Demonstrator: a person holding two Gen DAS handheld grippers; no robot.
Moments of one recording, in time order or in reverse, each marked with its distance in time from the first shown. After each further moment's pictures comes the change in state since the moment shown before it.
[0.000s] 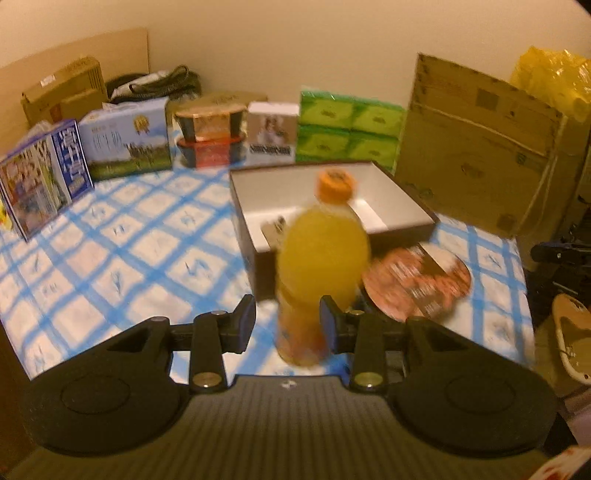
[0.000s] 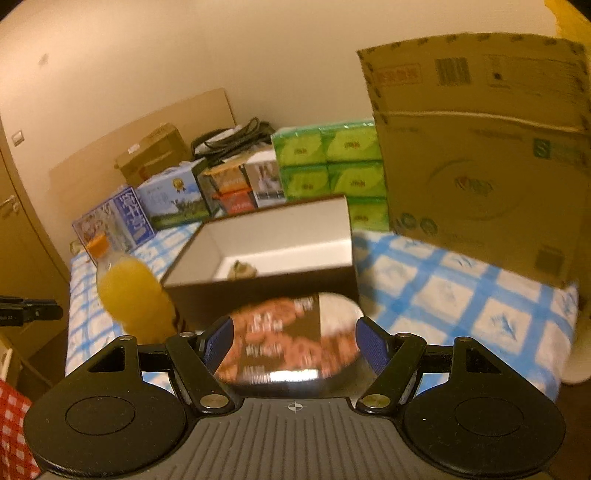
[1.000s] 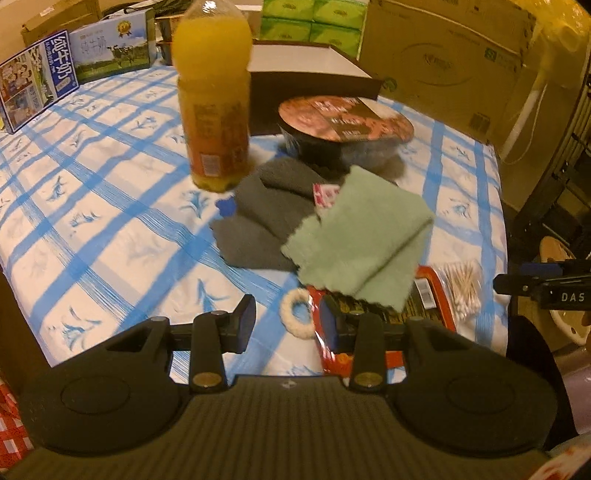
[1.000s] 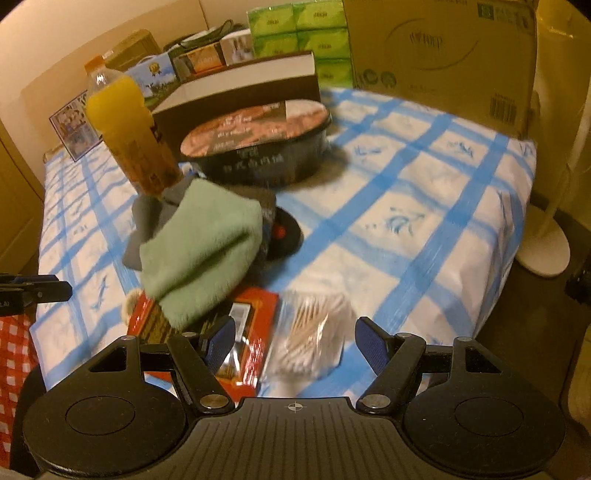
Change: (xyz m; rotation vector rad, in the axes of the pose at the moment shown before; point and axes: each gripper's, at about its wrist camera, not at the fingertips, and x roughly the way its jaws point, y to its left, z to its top) left arm -0.003 -0.126 -0.159 -0.050 0.204 0.010; right arm -0.048 -0.005 -0.166 0.007 0.296 -0.110
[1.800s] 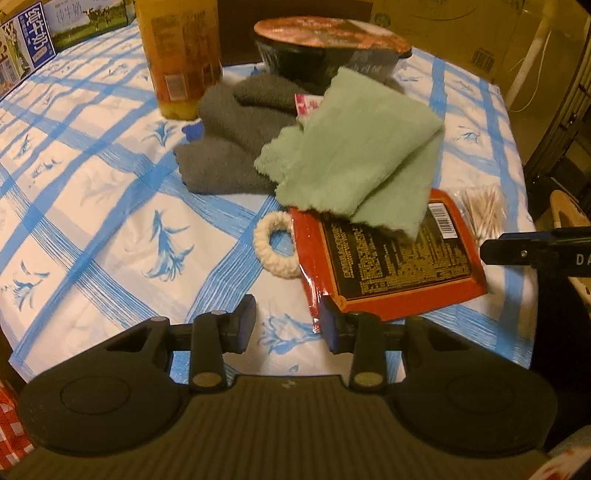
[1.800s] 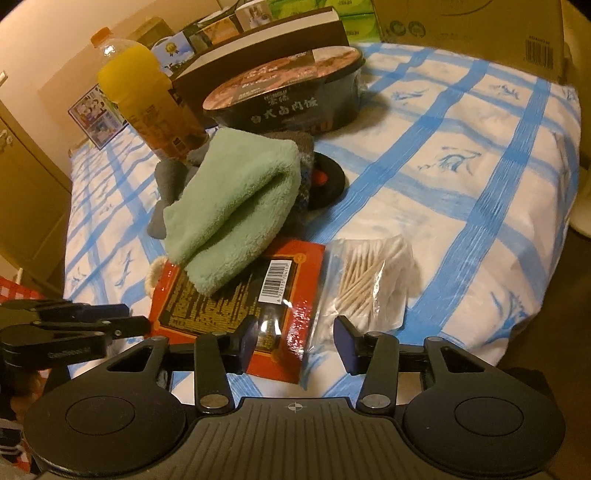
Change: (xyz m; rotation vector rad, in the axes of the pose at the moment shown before) left arm 0.062 -0.016 -0.043 0.038 0.128 0.006; right arm 0.043 0.003 -0.021 0.063 0.079 0.155
